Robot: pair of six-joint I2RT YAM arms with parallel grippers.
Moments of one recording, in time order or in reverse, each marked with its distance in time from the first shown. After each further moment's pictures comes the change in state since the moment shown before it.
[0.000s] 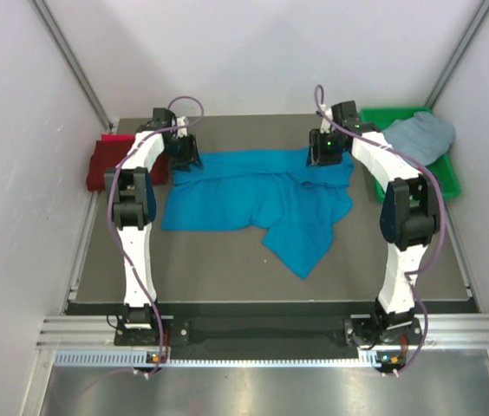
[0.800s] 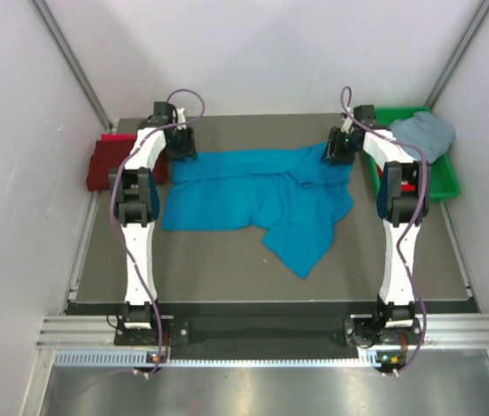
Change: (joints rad) left arm -0.001 0.098 0.166 0.012 -0.132 0.055; right arm -0.198 0.361 0.246 0.058 -0.121 0.103
